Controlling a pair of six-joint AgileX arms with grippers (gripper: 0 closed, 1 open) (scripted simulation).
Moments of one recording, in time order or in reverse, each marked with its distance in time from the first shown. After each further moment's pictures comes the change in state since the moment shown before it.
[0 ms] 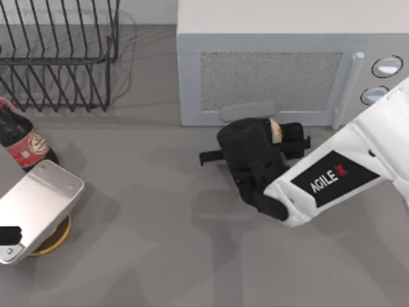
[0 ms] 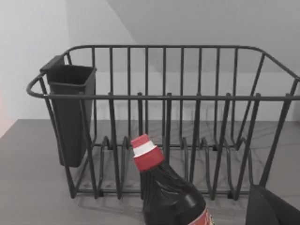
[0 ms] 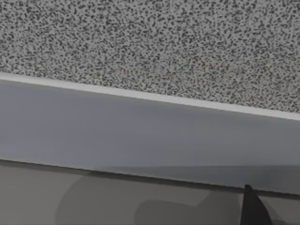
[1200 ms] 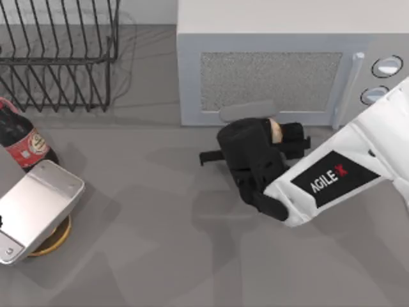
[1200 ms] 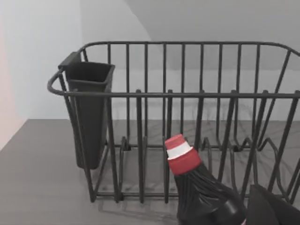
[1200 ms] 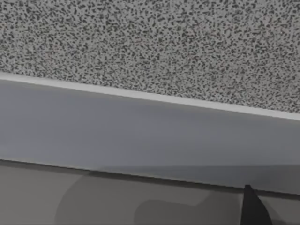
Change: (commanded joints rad) left arm 0.284 0.423 -0.047 0.471 0.287 0.007; right arm 0.000 0.000 0.000 0.000 0.000 0.000
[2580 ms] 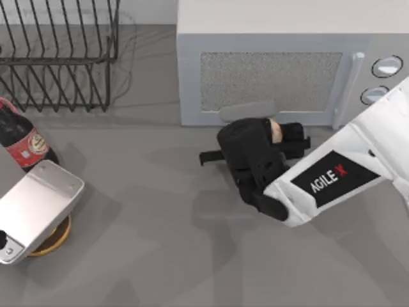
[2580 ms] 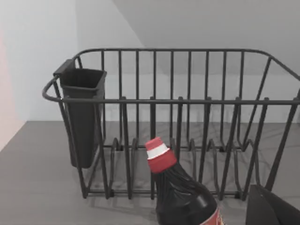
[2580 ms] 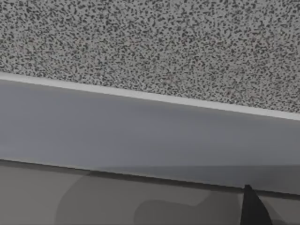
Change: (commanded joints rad) left arm -0.142 -0.512 0.084 -0.600 -0.148 -0.008; right arm 0.000 0.000 0.000 0.000 0.000 0.000
